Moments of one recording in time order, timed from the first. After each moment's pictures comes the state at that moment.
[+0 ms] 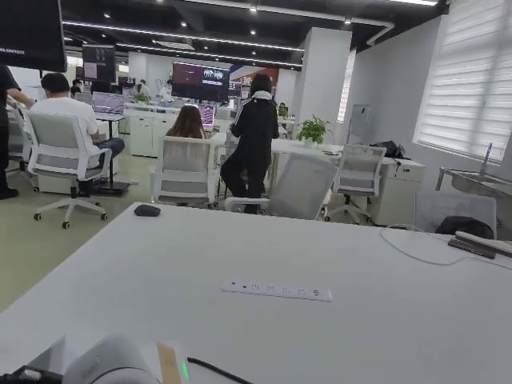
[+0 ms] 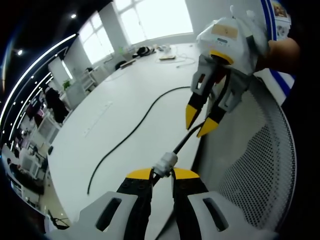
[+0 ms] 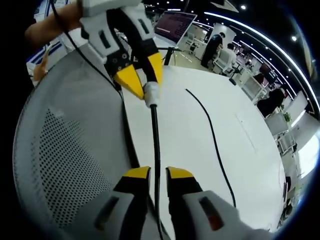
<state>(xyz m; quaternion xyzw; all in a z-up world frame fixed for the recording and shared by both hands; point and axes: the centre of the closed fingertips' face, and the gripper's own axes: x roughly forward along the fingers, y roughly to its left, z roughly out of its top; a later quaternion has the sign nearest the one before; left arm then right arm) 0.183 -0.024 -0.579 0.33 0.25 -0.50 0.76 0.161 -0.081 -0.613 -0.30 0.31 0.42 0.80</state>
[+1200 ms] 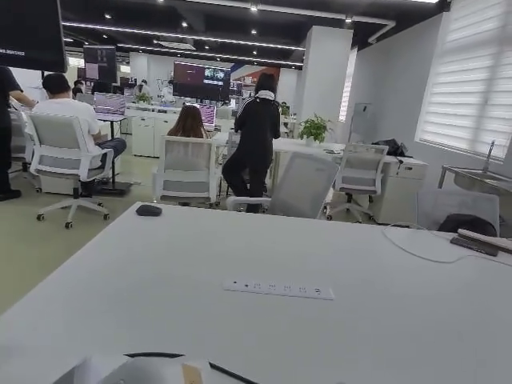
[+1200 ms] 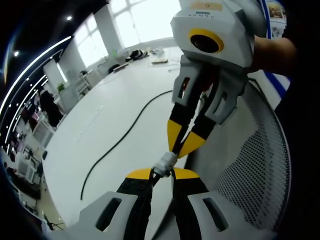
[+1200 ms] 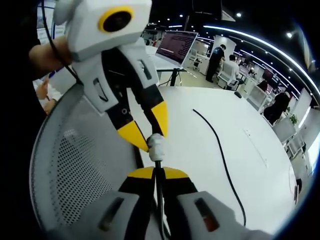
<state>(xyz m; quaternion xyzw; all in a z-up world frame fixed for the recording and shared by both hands) 0.165 -0.047 -0.583 0.32 0.25 -0.53 0.75 0.154 -0.058 -0.599 -0.25 0.28 0.47 0.80</state>
